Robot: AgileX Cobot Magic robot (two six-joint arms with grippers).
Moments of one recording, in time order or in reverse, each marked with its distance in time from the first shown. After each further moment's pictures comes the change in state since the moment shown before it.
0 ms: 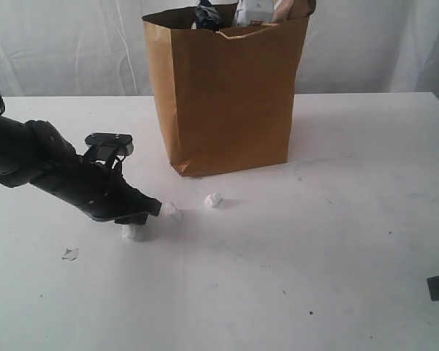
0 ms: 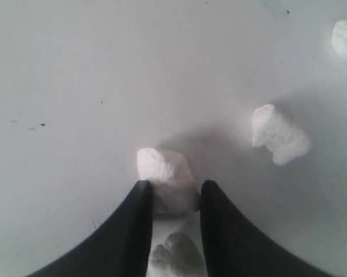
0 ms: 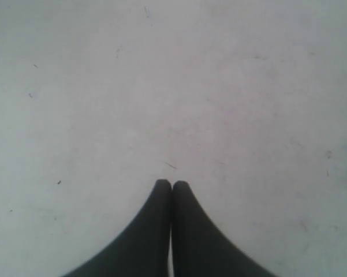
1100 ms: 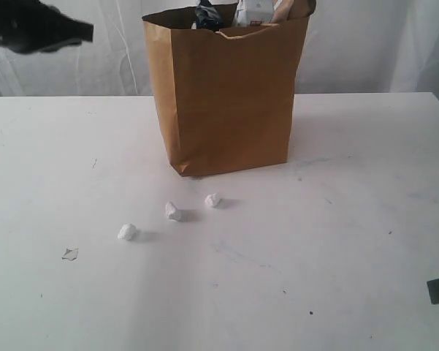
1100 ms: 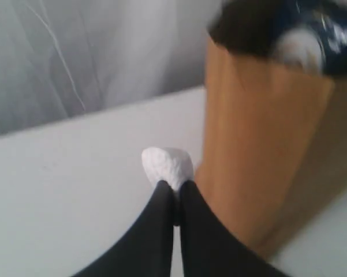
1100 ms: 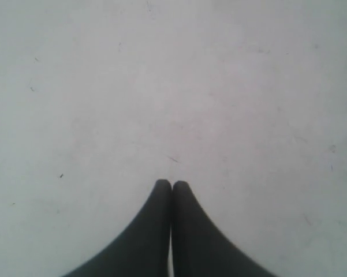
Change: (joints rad) left arm 0.180 -0.358 -0.262 0.076 0.001 0.028; right arm 0.000 0.000 0.000 0.000 0.018 0.000
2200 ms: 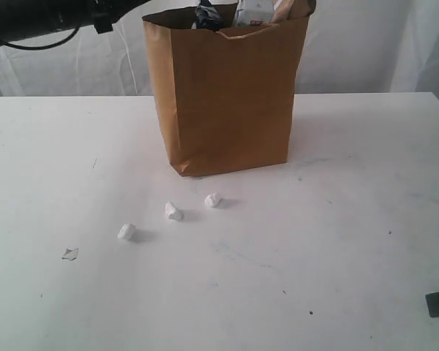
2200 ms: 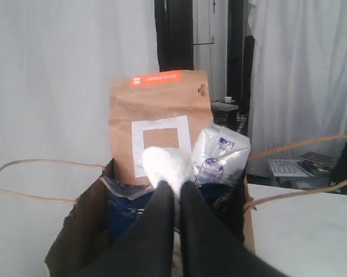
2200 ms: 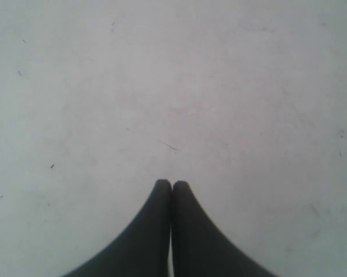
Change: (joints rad) left arm 0.131 0.640 -0.610 -1.133 0.873 1.274; right arm 0.000 0.000 0.050 0.000 -0.043 0.000
